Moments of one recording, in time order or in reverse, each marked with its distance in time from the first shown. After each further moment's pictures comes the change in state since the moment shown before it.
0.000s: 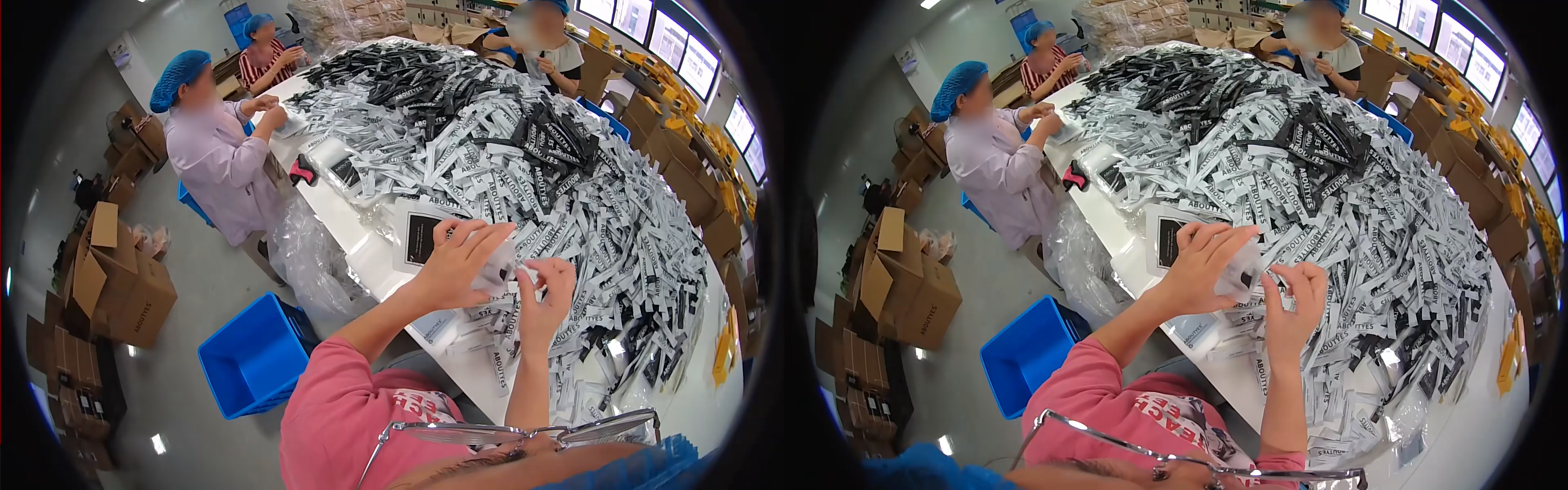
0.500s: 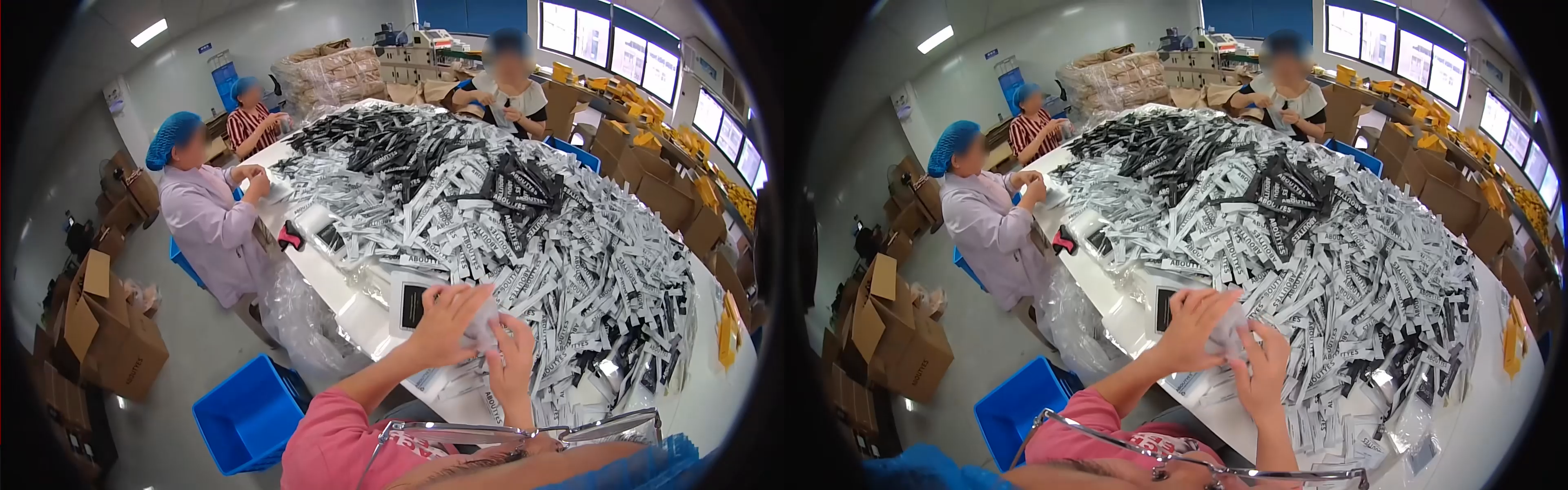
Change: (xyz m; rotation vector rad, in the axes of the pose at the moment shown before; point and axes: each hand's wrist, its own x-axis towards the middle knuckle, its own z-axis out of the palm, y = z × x) left_hand -0.004 0.019 0.004 -0.019 -0.059 0.003; right_hand -0.039 -0.002 -0.018 -0.179 -0.173 -0.139
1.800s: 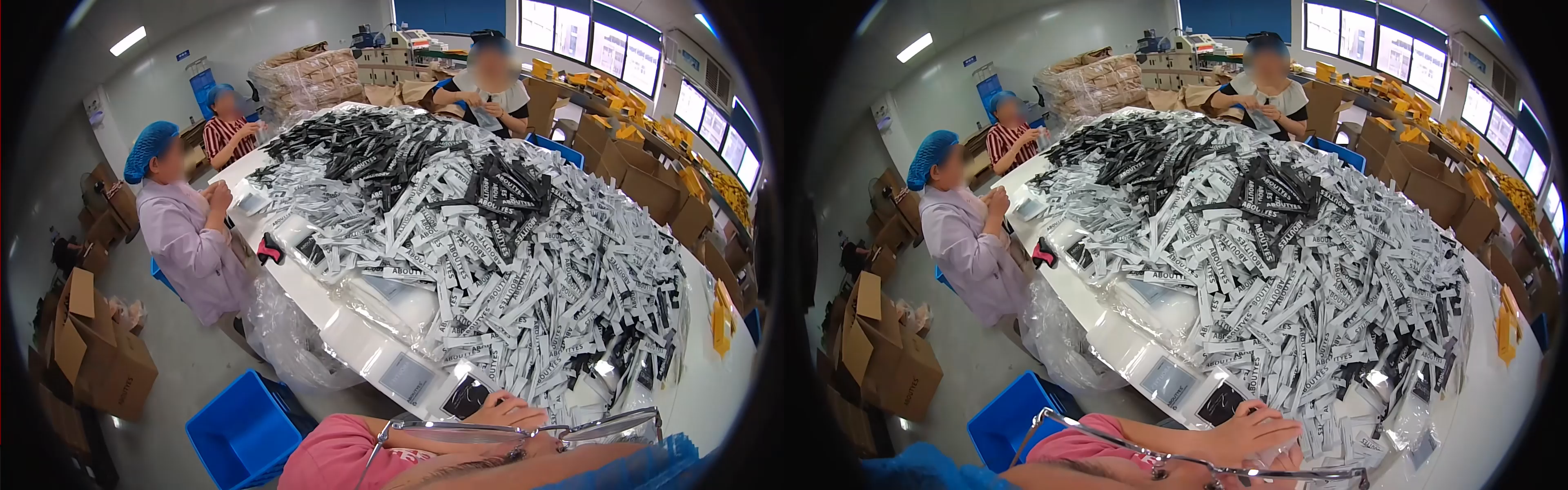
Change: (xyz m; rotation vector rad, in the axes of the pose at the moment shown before) left_hand -0.057 0.097 0.086 -0.408 -0.214 0.287; right_hand -0.135 0.017 -0.056 0.160 0.210 0.671
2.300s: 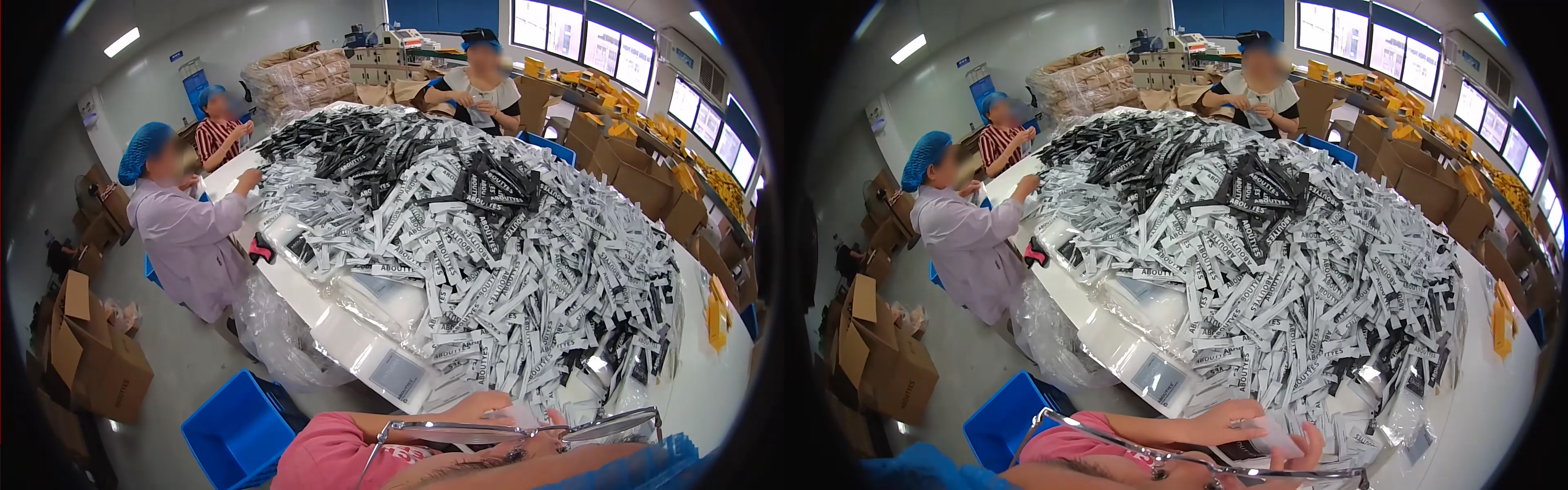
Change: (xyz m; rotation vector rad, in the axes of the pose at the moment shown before) left_hand -0.001 -0.025 -0.002 -0.745 -0.151 -0.452; right_hand -0.003 0.012 -0.006 0.074 0.000 0.064
